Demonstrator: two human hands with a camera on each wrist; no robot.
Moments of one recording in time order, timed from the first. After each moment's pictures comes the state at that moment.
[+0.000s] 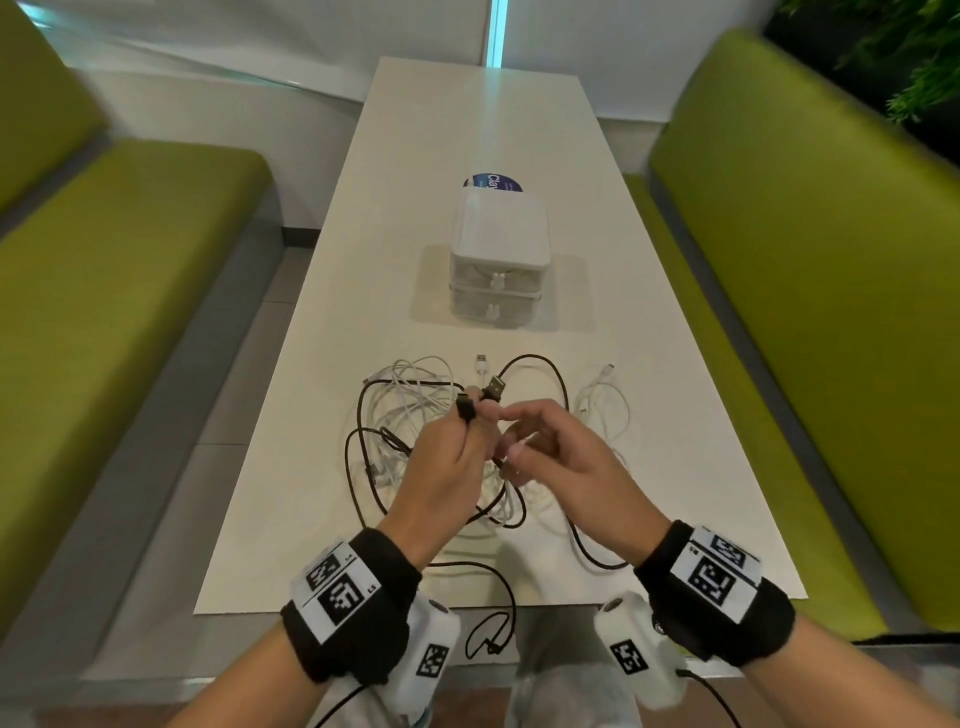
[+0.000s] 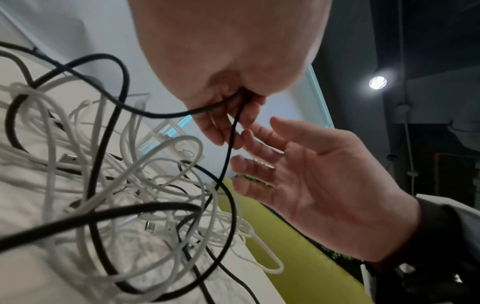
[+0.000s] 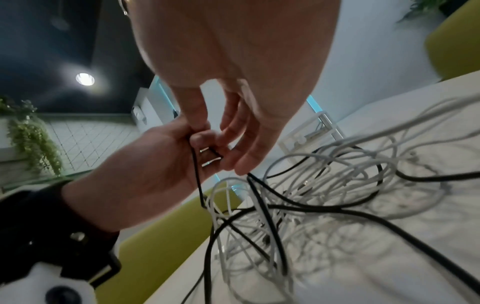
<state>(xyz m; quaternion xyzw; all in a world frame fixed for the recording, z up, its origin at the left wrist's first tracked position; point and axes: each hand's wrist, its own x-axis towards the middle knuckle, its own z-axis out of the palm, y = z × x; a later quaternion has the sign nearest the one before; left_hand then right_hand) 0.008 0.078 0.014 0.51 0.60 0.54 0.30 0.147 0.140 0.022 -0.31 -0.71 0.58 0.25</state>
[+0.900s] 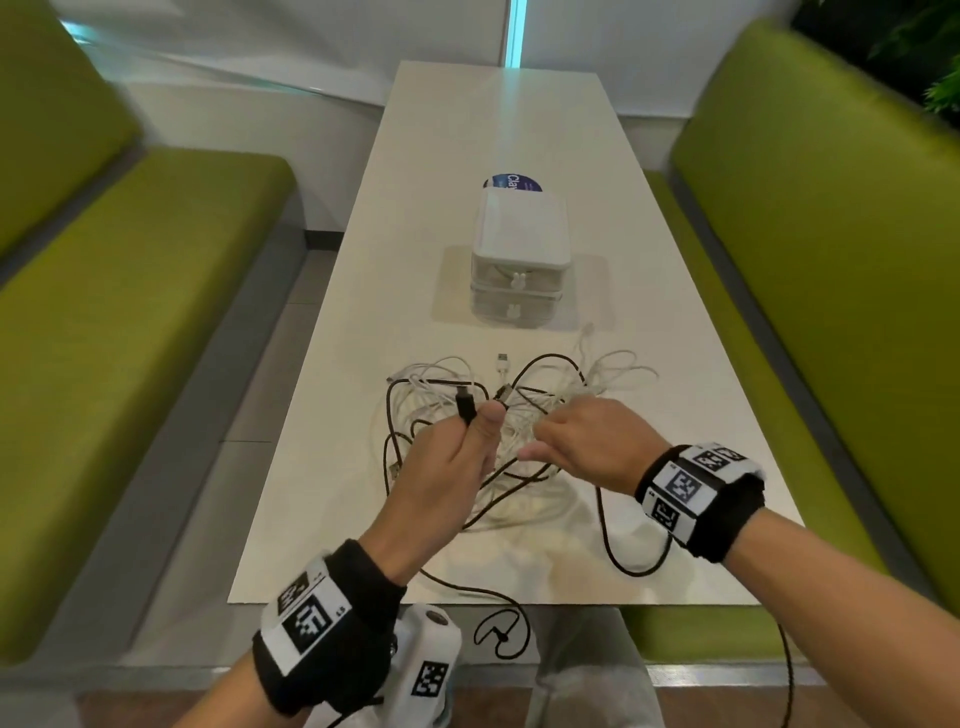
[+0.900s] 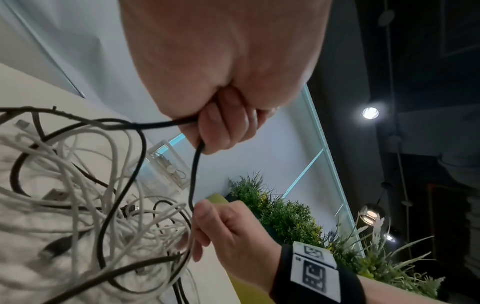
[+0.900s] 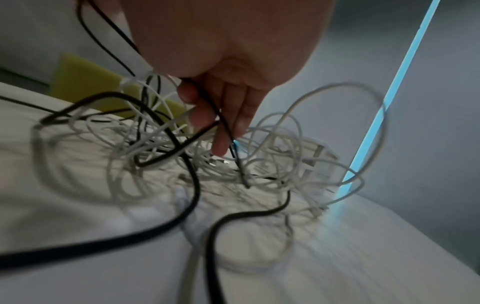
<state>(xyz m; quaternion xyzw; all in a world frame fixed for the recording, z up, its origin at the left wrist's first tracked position) -0.012 0.057 0.032 0.48 0.63 0.49 0.36 0.140 0.208 -0.008 -0.16 -0.99 0.04 0.04</state>
